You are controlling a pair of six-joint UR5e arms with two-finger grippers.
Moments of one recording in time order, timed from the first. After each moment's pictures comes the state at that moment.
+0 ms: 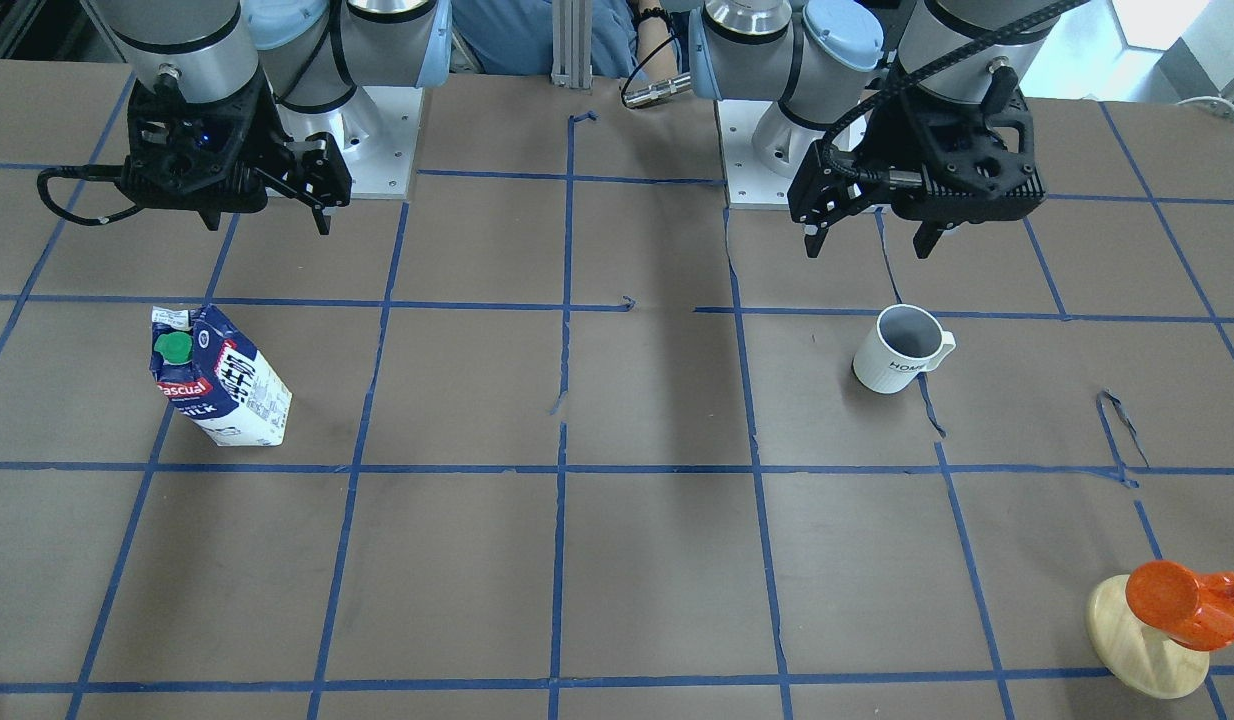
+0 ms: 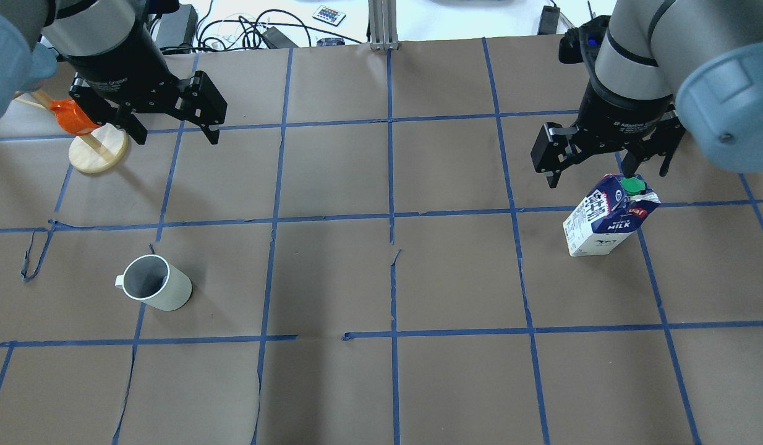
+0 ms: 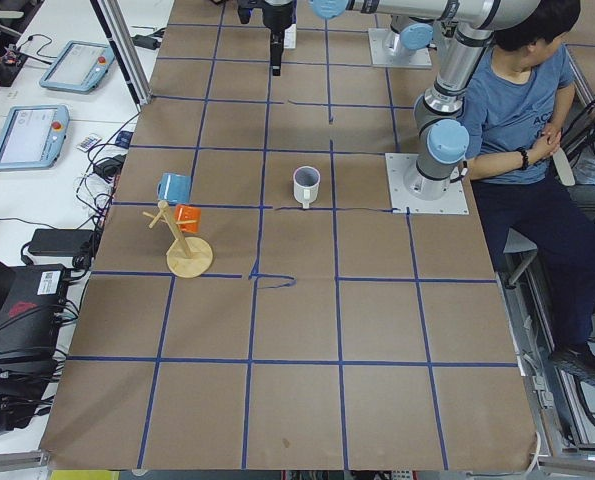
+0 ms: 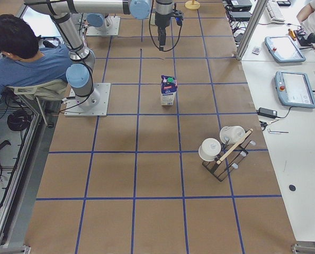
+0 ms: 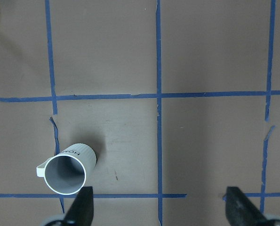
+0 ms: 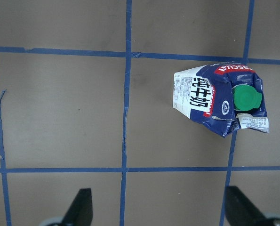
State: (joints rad) left arm -1.57 -1.57 -1.51 -1.61 1.61 0.02; right arm 1.59 -1.64 1.67 -1.55 -1.67 -0.02
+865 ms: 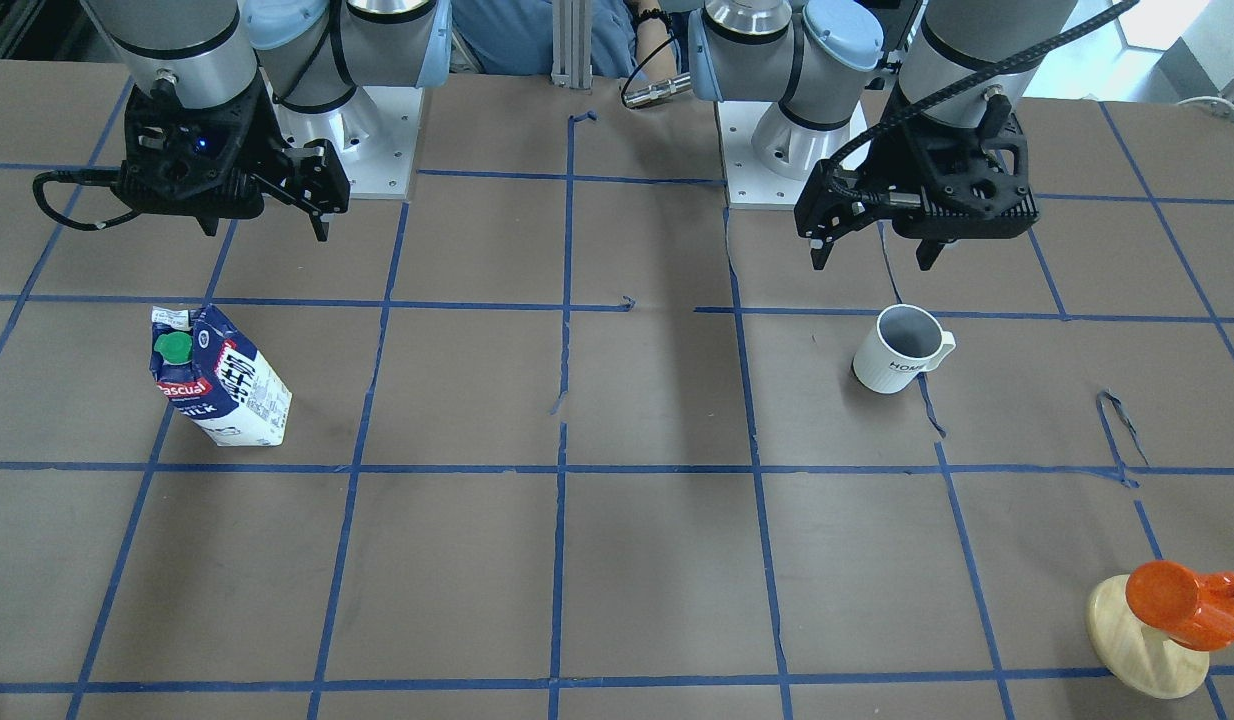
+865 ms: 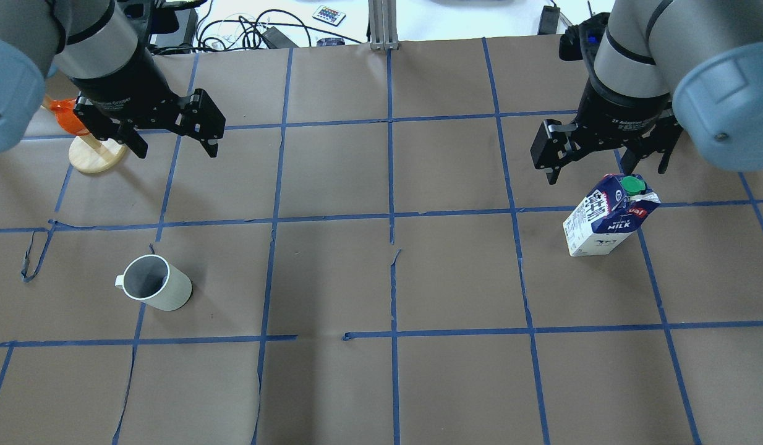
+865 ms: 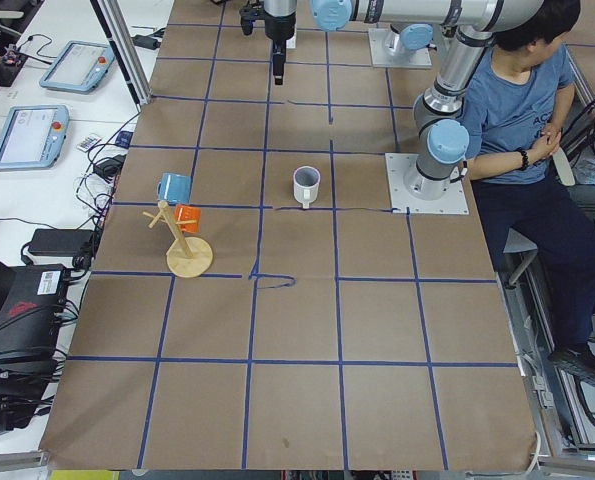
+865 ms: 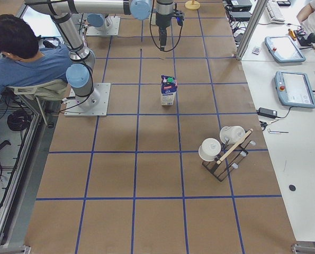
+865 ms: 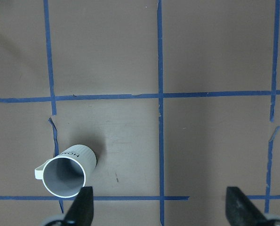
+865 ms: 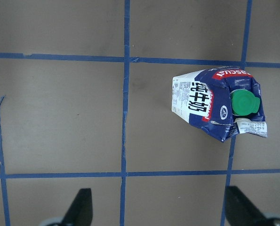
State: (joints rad) left arm -1.54 -1.55 -1.59 -1.55 1.62 0.02; right arm 1.59 -1.64 1.67 -1.56 -1.67 -0.02
